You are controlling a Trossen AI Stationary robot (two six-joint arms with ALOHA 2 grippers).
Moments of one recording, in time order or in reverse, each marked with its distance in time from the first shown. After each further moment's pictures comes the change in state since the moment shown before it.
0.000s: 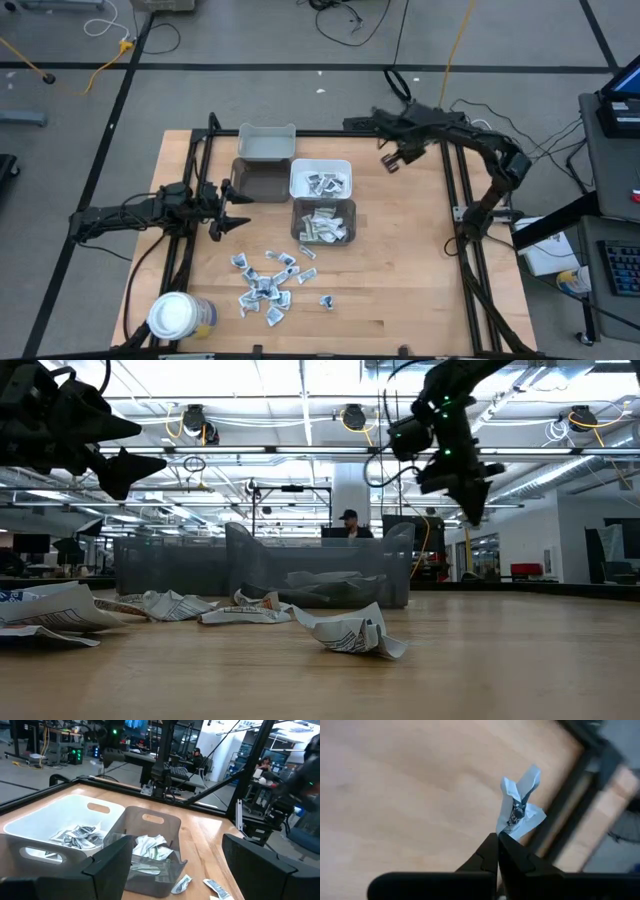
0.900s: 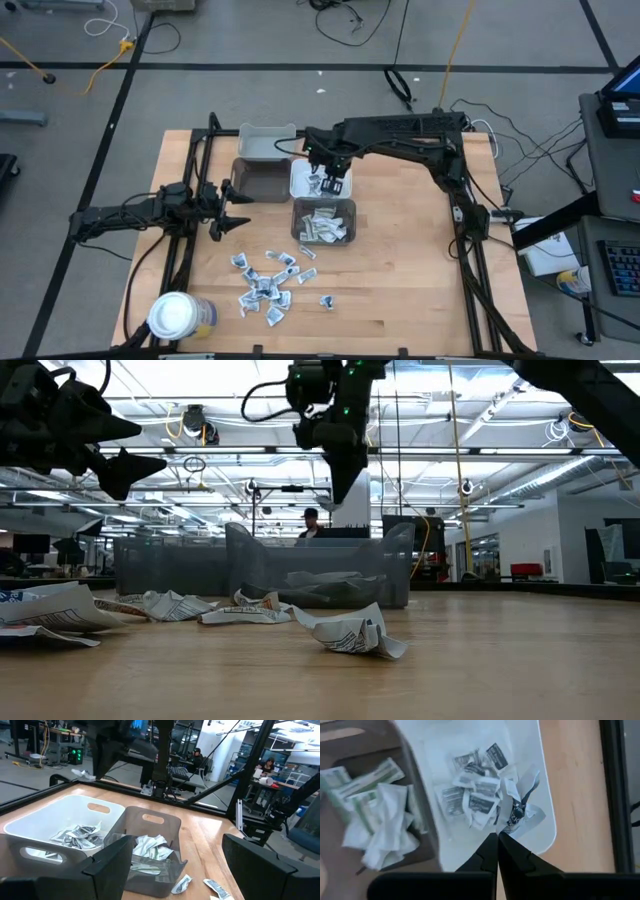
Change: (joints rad) left arm 0.000 0.000 0.000 0.000 -0.001 0.000; right arm 0.370 0.462 0.748 0.067 -0.199 -0.436
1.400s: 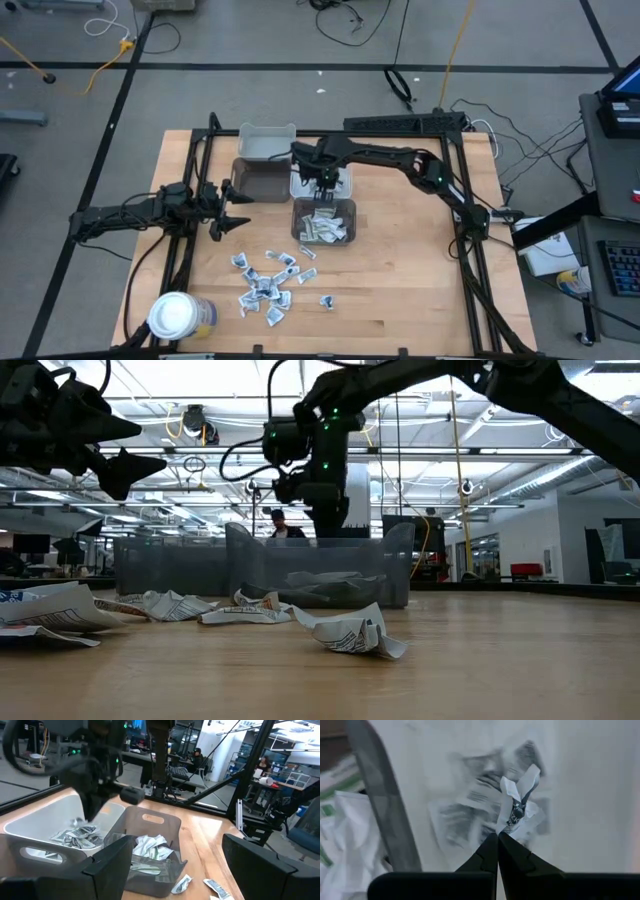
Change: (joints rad) left arm 0.000 0.000 0.000 0.000 0.000 0.000; right arm 0.002 0.188 -0.002 0.090 -0.058 -0.080
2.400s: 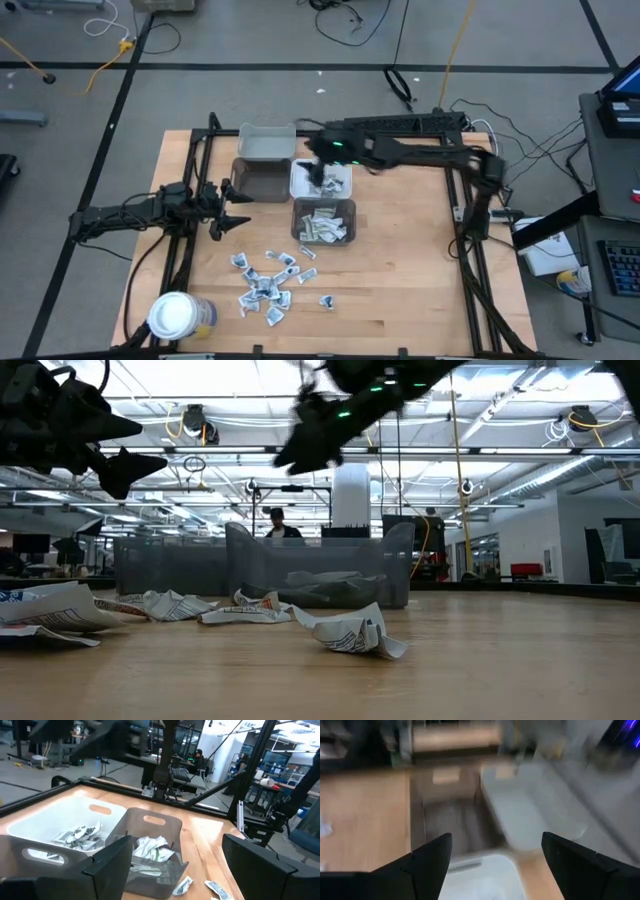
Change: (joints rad) left arm 0.000 0.000 0.000 0.005 -0.008 0.000; right arm -0.026 -0.498 -0.664 1.107 -0.032 0.021
